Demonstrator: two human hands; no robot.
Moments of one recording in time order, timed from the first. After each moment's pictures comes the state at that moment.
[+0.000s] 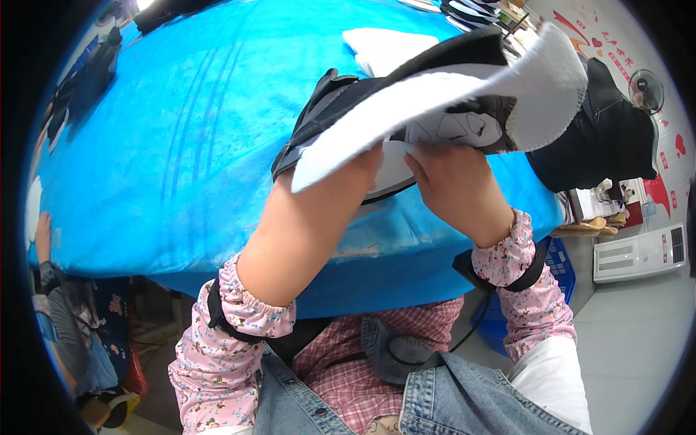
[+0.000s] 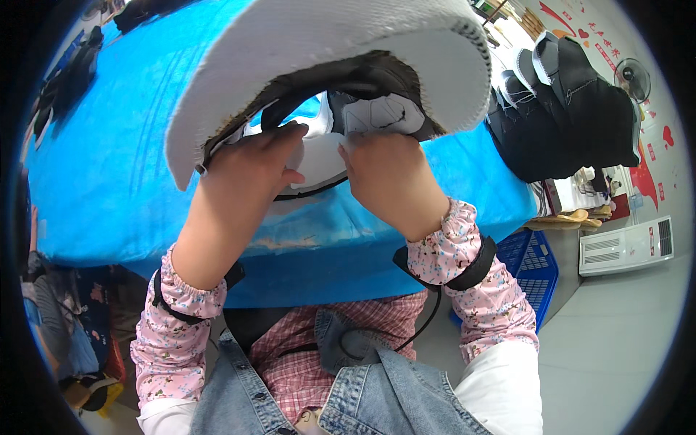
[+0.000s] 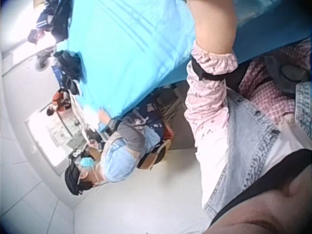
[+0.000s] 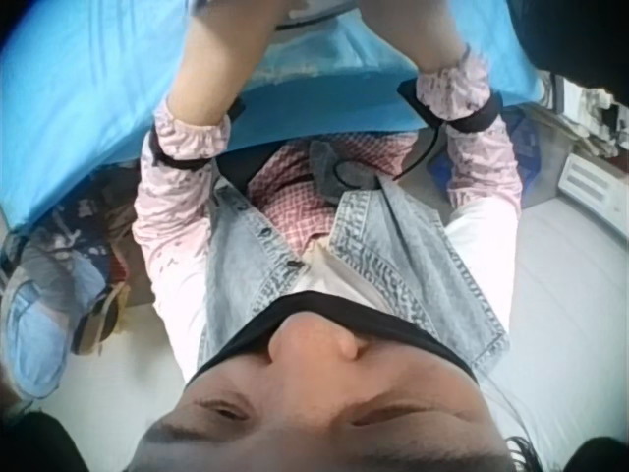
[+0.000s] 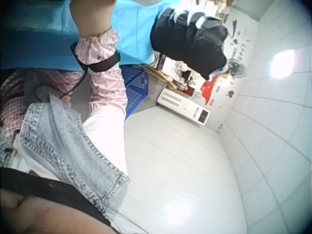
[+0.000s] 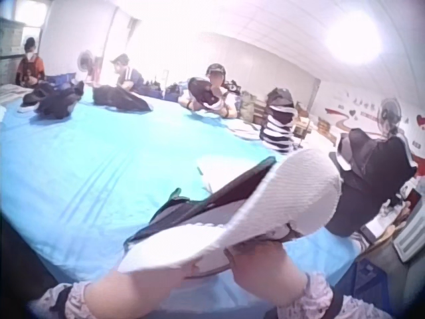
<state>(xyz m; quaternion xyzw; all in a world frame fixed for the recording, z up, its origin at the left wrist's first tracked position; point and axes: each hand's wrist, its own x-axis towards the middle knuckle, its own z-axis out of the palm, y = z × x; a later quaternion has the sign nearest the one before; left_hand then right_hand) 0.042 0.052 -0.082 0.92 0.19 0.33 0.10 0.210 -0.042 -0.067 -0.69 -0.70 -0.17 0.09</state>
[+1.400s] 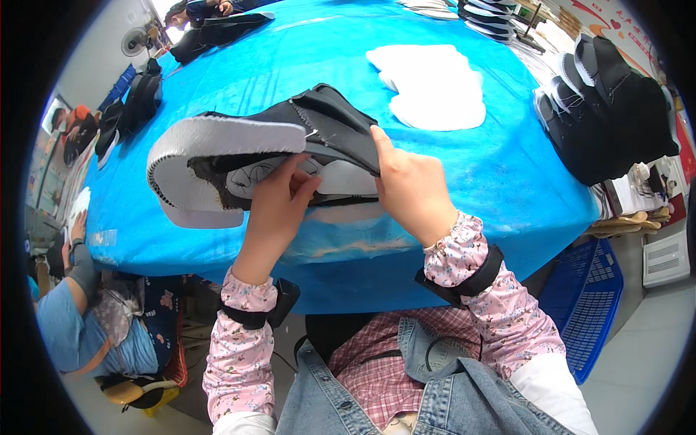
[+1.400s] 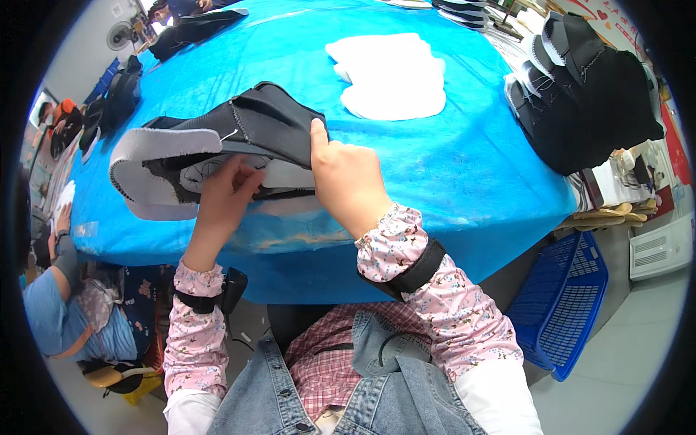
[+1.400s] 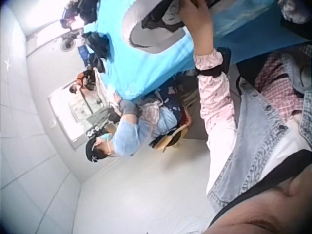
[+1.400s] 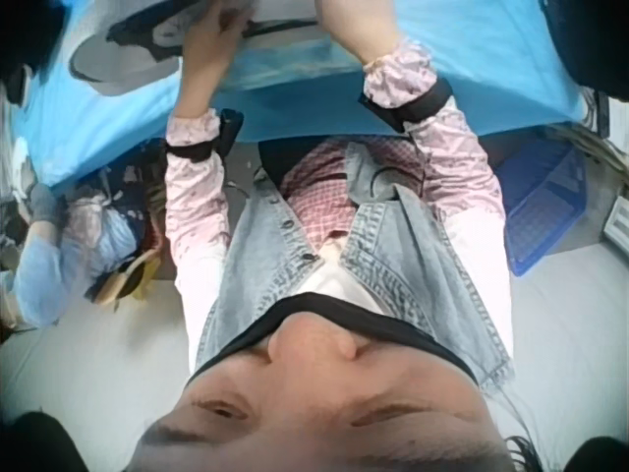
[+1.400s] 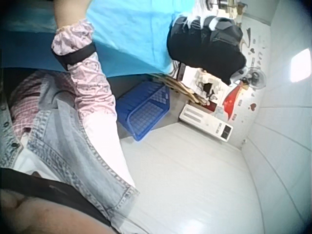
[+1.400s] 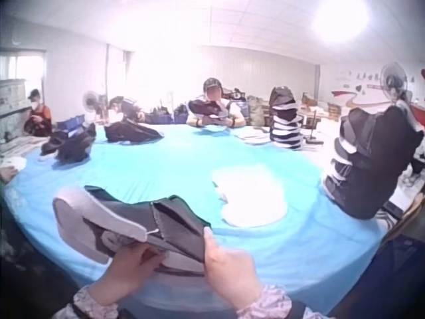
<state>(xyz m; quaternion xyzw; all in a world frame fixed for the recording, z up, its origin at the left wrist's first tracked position) -0.015 0.084 -0.110 0.82 0.34 0.31 0.34 0.160 -0.008 -0.106 -0.72 -0.64 -0.14 0.22</state>
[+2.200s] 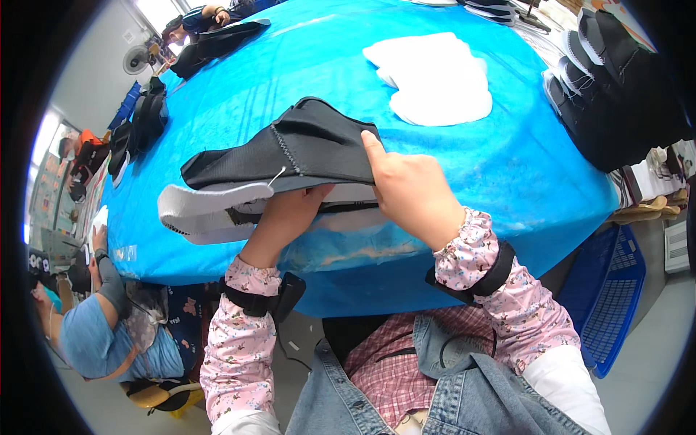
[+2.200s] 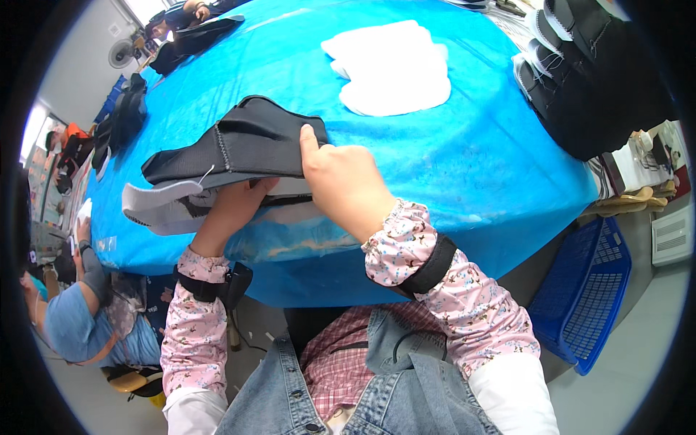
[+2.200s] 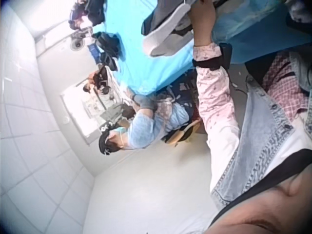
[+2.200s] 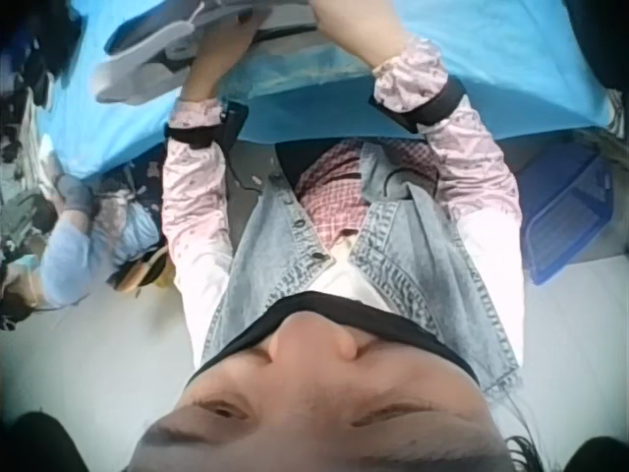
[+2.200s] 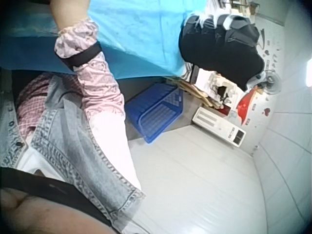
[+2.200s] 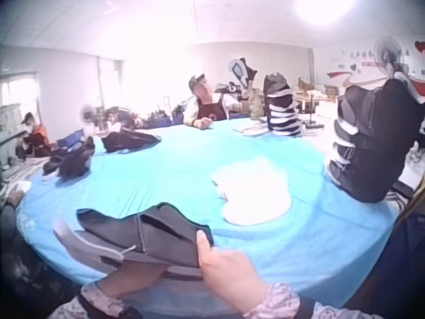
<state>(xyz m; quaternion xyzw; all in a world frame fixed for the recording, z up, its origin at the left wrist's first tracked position) -0.004 0.108 -0.120 0.87 0.29 0.23 0.34 0.161 -0.006 -0.097 -0.69 -0.68 -0.10 0.23</state>
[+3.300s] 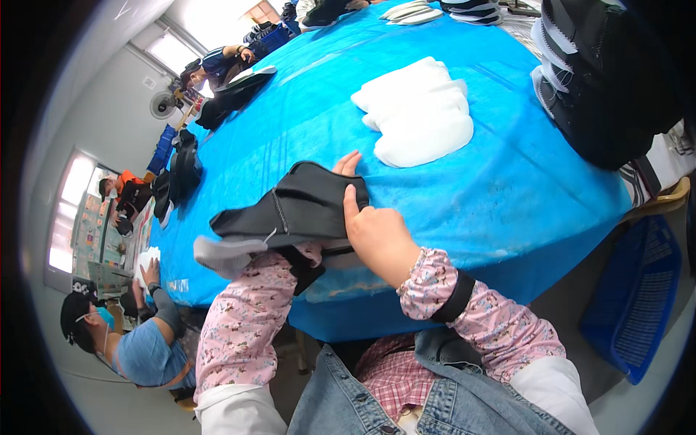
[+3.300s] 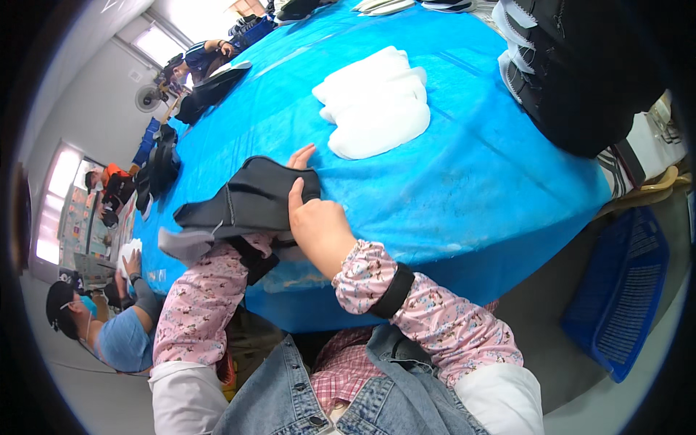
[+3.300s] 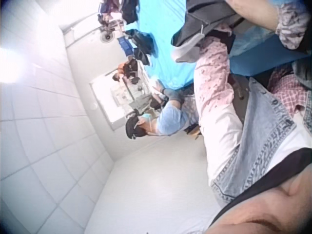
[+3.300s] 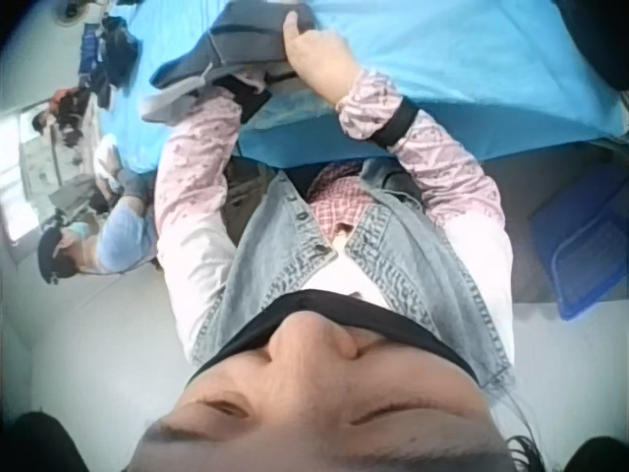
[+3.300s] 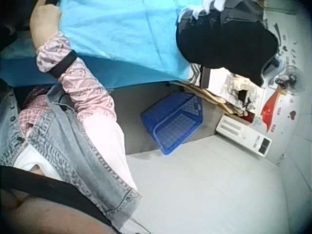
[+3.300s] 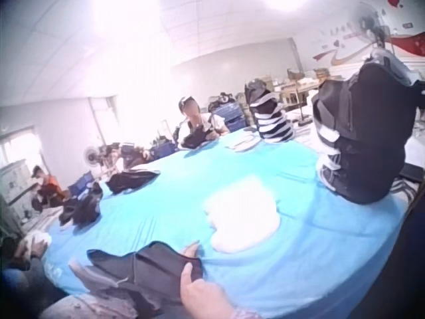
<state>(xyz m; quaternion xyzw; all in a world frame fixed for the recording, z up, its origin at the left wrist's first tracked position) 0.080 0.120 -0.094 0.87 0.11 0.19 0.44 0.156 -0.004 -0.106 -0.73 -0.65 -0.08 0.21</state>
